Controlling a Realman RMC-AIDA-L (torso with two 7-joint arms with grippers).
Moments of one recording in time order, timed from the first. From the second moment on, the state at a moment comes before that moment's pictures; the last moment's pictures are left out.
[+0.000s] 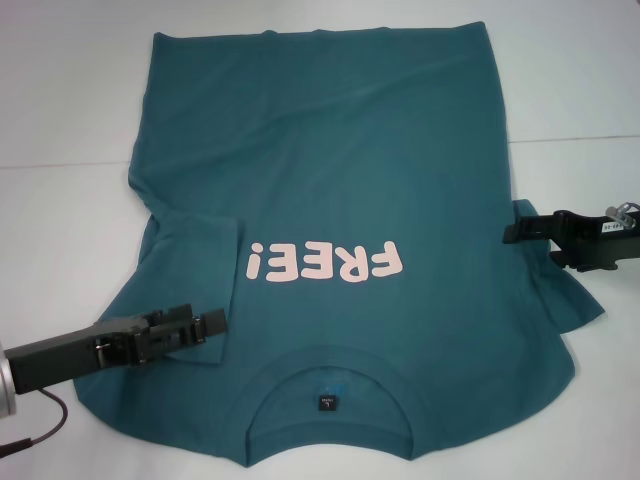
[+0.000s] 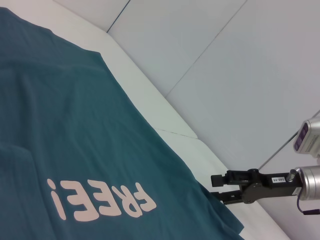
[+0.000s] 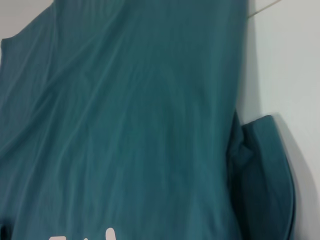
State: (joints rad) left arm -0.42 -2.16 0.66 0.80 1.98 1.54 -1.88; right arm 0.73 1.90 -0.68 -0.46 -2.35 -1.03 2.57
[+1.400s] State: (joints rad) left arm -0.42 -2.16 0.66 0.80 1.97 1.54 -1.88; right arm 0.74 1.87 -0.70 -0.46 -2.45 -1.05 2.66
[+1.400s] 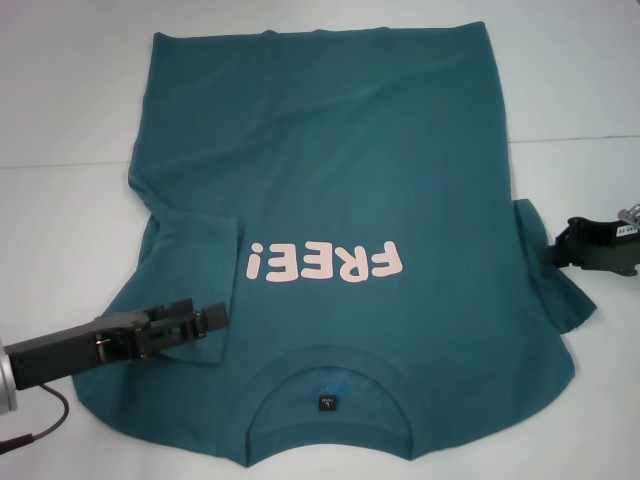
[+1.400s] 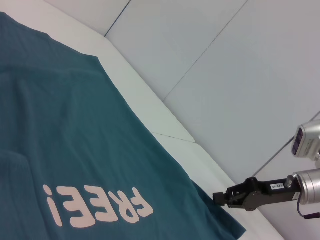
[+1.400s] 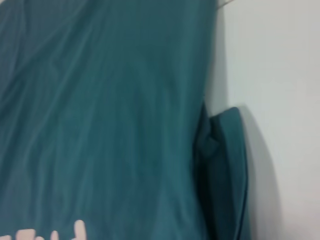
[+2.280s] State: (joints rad) left arm -0.41 -2.16 0.66 0.80 1.96 1.55 -1.88; right arm 0.72 1.86 -0.67 -0.60 -2.48 -1.19 2.68
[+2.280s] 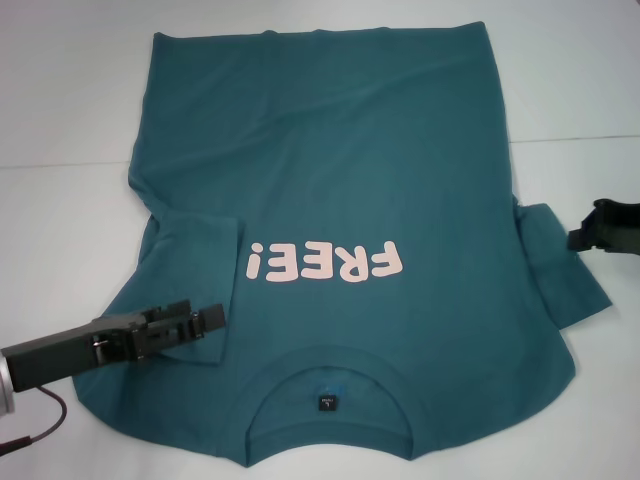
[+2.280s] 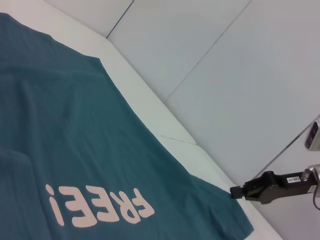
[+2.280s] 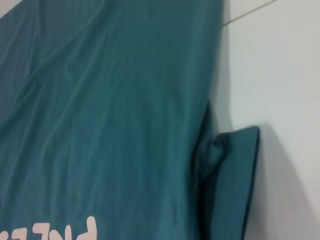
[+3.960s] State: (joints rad) left arm -0.37 -2.16 0.53 0.80 1.90 1.57 -1.88; right arm 0.84 1.95 -0.66 -0.69 -2.46 -1.29 2.71
